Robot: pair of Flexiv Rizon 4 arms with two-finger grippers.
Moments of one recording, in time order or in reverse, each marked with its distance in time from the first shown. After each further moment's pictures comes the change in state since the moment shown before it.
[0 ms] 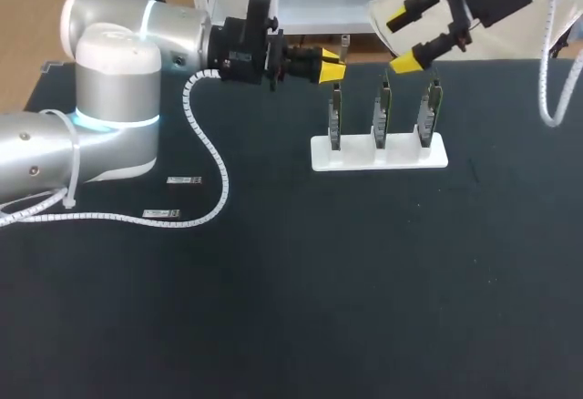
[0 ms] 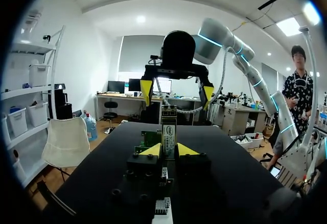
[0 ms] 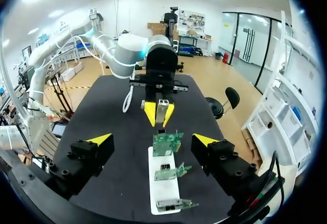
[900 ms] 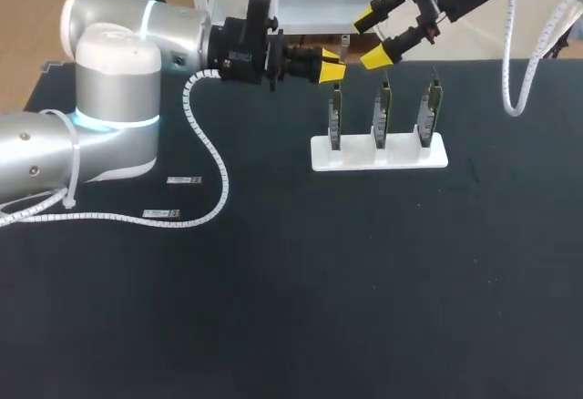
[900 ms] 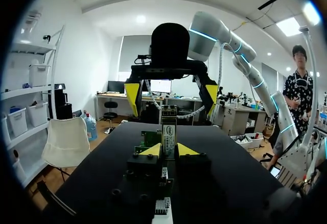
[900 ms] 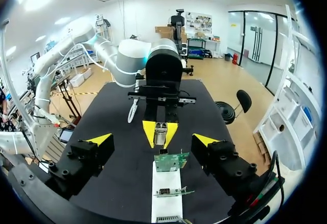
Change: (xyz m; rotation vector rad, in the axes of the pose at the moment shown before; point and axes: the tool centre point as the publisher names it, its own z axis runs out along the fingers) left arm 0.000 0.000 0.000 0.000 0.000 0.000; right arm -0.022 -0.007 0.032 -0.091 -0.031 0.018
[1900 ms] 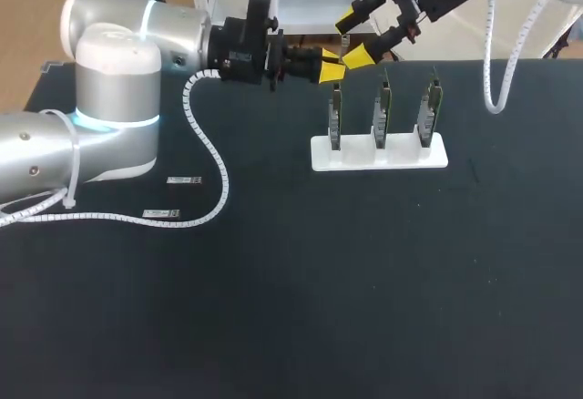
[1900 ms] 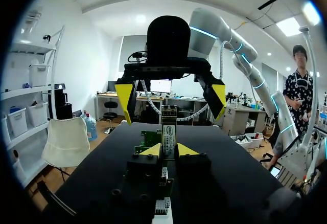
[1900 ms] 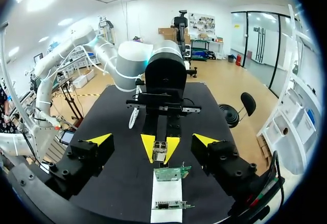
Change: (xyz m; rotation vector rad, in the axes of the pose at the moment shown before) left arm 0.000 0.000 0.000 0.000 0.000 0.000; right arm -0.013 -0.001 0.019 -0.034 -0.010 -0.007
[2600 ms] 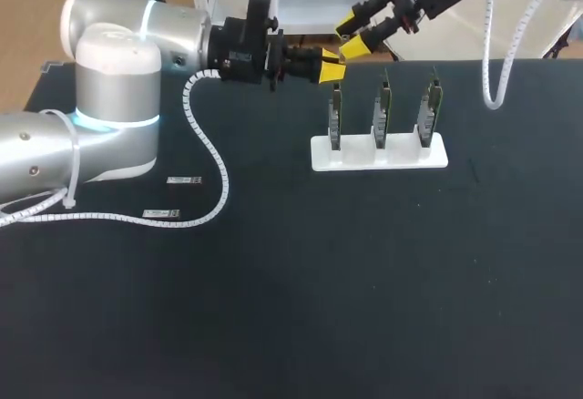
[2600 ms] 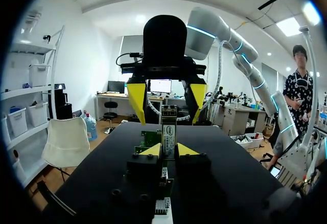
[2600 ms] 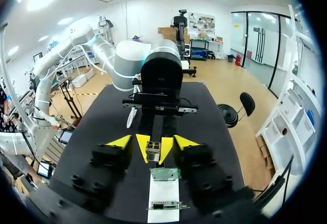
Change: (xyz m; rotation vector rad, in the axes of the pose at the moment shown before) left arm 0.000 0.000 0.000 0.000 0.000 0.000; right arm 0.001 -0.006 0.001 0.007 0.005 -0.003
